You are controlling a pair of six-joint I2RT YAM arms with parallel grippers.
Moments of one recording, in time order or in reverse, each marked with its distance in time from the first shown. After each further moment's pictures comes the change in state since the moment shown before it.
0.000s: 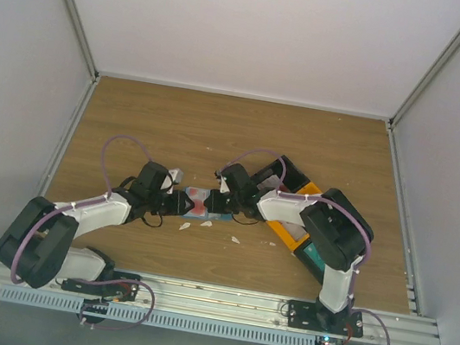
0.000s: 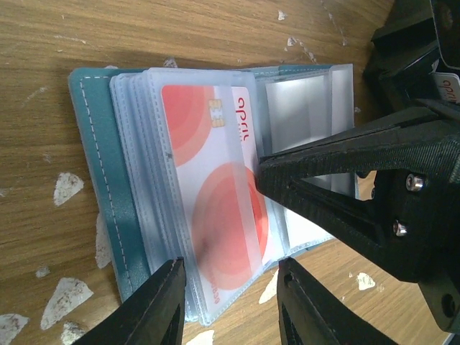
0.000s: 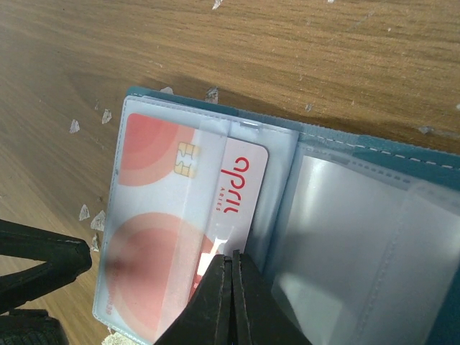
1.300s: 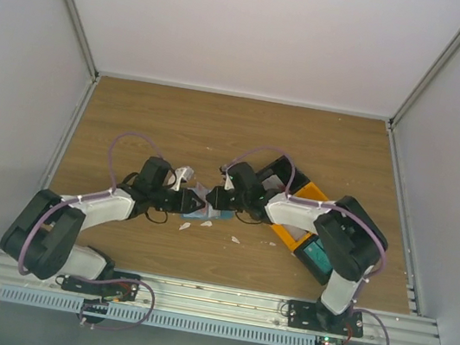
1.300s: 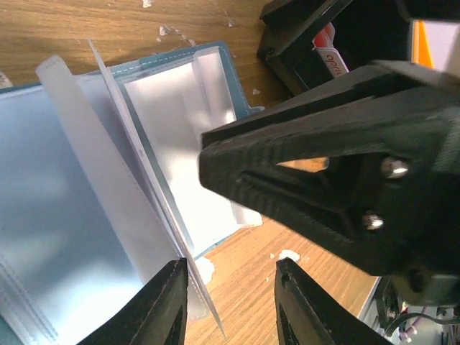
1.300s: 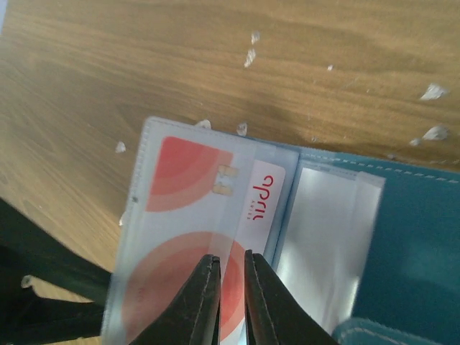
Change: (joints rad) left arm 0.004 0.055 0.032 0.093 0.222 0.042; right arm -0.003 -0.092 -0.048 0.034 0.031 -0.007
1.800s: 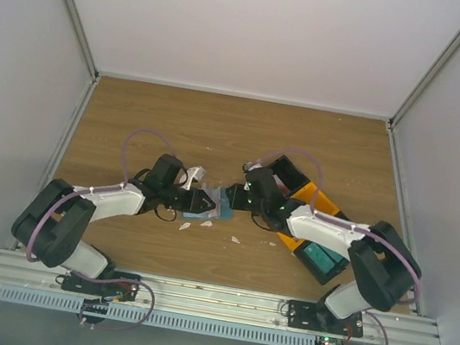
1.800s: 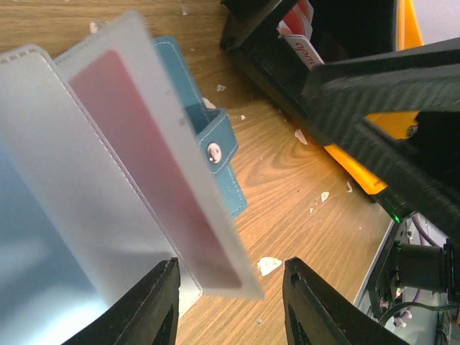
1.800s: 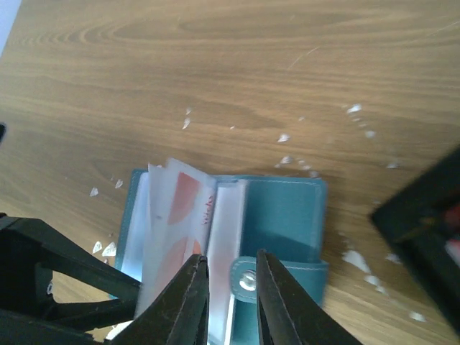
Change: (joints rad) left arm -0.059 0.079 0.072 0.005 0.017 0.010; right arm -0.015 -0.239 -0.139 -0.020 0.219 0.006
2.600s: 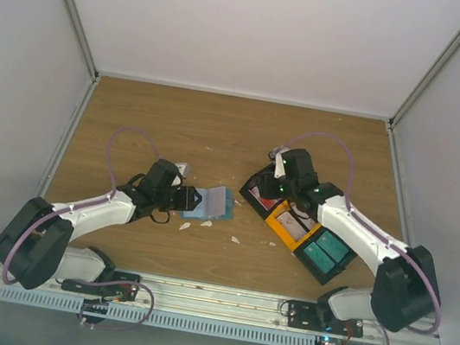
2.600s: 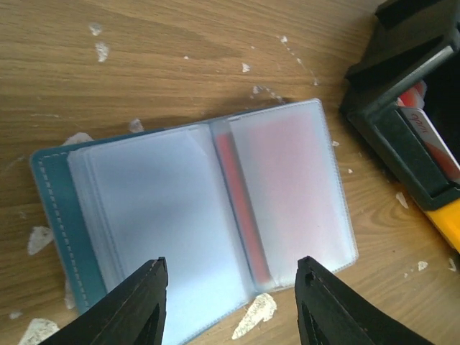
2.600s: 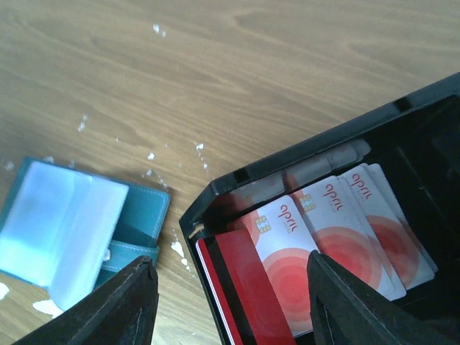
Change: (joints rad) left arm -0.050 -0.142 -0.026 -0.126 -0.423 -0.074; right arm -0.250 -0.230 0.077 -0.372 -0.005 -0.413
